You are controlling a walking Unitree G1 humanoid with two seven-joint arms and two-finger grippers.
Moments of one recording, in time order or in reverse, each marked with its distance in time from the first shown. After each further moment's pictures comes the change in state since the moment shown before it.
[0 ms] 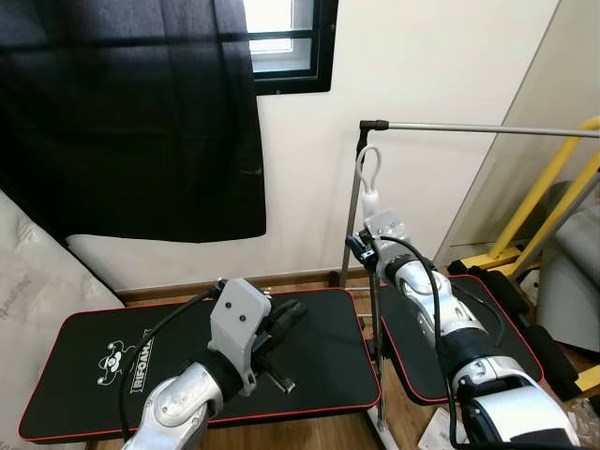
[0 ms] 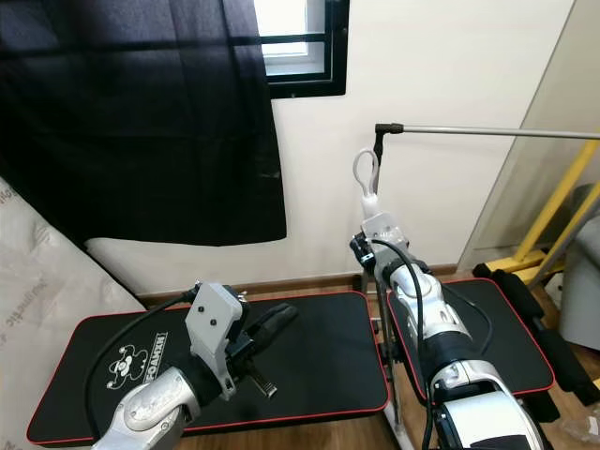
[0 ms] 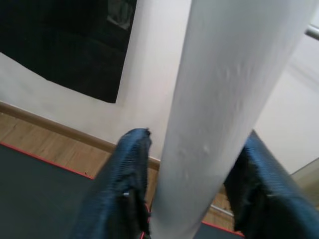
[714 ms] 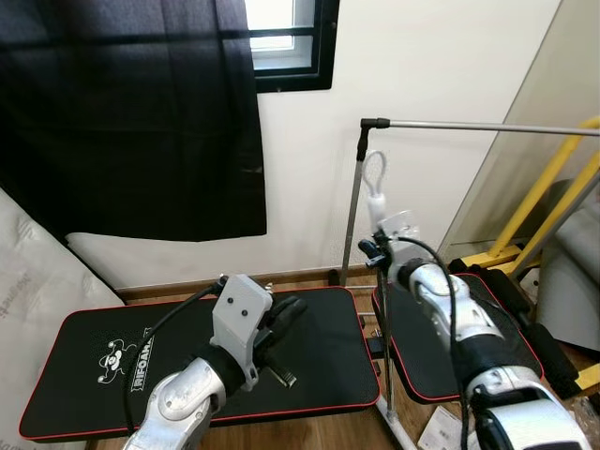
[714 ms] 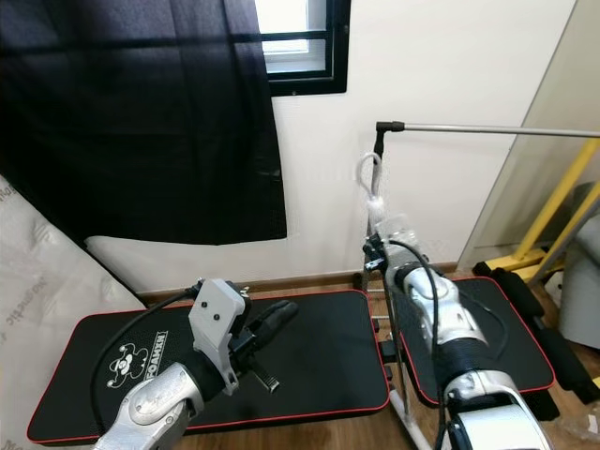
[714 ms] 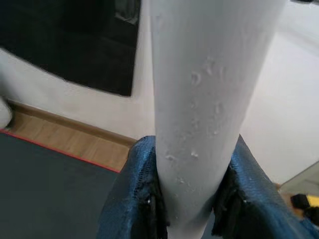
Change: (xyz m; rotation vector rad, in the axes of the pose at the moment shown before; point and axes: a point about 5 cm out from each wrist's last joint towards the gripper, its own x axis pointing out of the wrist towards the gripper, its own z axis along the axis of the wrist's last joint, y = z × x) left arm 0.006 0.002 0.000 -0.001 -0.004 0.000; right arm -0.018 -0.018 -0.003 0.116 0.059 0.076
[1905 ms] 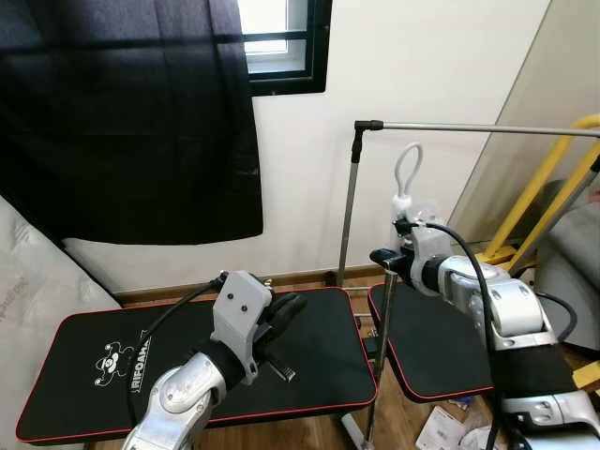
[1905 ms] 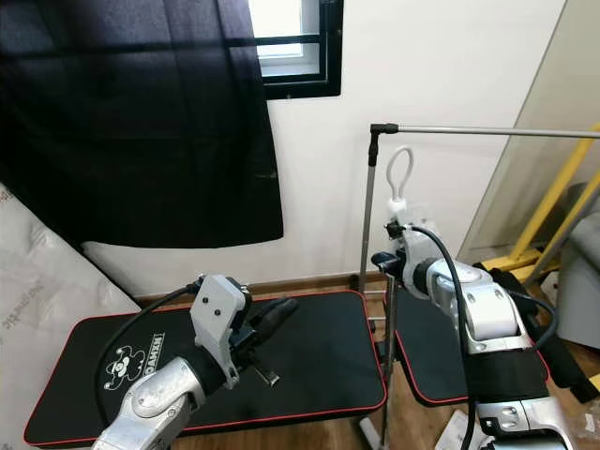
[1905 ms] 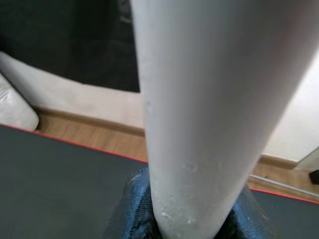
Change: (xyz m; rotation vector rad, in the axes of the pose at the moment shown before) left arm 0.004 0.007 -0.008 -0.002 0.017 0.016; right arm -0.039 -0.005 0.039 0.096 0.186 0.033
